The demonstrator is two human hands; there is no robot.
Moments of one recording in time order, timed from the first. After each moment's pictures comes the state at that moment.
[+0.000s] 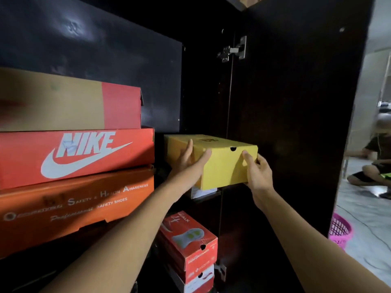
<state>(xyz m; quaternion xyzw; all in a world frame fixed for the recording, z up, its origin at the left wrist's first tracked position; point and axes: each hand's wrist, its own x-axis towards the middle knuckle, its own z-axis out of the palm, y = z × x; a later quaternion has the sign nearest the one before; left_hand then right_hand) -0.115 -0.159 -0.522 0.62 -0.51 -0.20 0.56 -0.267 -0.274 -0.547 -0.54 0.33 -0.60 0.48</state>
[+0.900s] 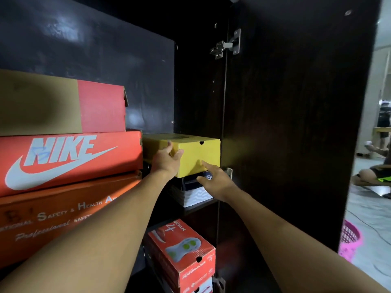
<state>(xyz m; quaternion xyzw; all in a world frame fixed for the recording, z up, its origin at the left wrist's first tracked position) -0.052 -0.246 -0.515 0.70 -0.43 -0.03 0.57 -0.205 -0.310 -0.554 -0.84 0.34 -0.33 0.26</state>
